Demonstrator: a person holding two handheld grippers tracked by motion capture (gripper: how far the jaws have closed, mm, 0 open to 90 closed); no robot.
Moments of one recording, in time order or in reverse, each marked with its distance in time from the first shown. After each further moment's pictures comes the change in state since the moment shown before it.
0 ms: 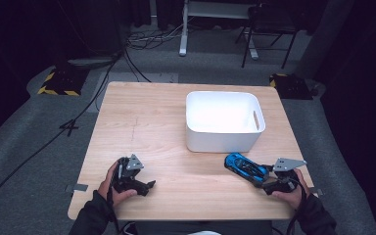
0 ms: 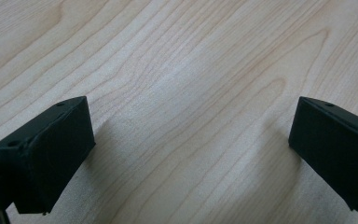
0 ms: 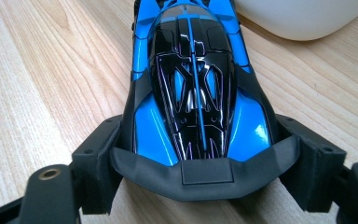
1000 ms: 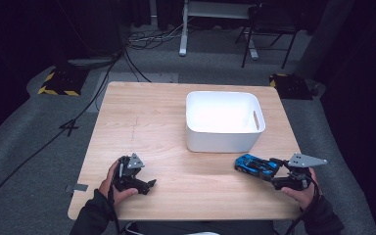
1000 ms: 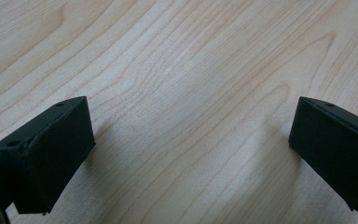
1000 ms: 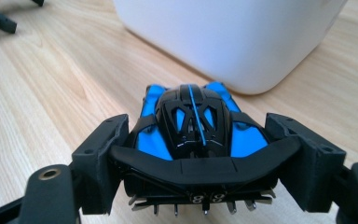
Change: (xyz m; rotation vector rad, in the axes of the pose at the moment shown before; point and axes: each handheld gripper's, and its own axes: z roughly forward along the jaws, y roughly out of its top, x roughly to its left) left arm 0.001 0.003 0.002 0.008 -0.009 -0.004; right arm 0.004 0.021 -0.043 -0.145 -0.061 0.083
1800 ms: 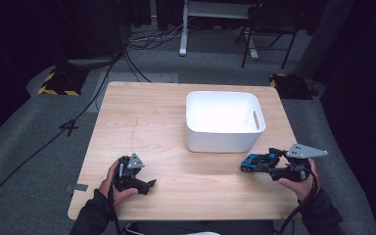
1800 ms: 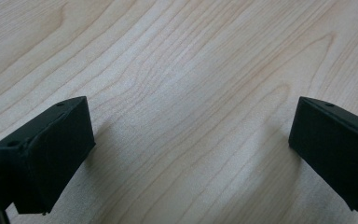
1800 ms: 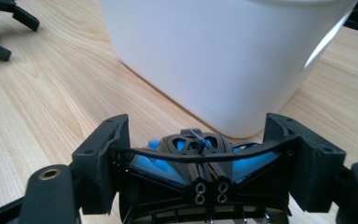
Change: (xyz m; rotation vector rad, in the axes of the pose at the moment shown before) left arm 0.000 0.000 0.000 0.000 0.000 0.001; right arm 0.007 0.039 -0.002 -0.031 -0.053 -0.028
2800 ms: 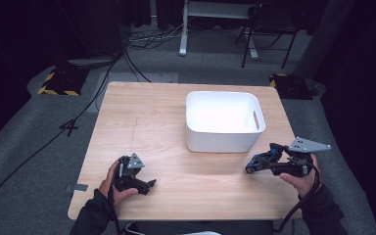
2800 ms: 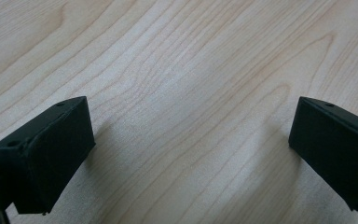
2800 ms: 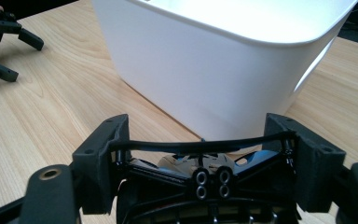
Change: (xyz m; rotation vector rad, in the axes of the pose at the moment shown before) left arm 0.000 0.000 0.000 0.001 -0.001 0.000; right arm -0.002 0.020 -0.006 -0.013 -0.003 0.025
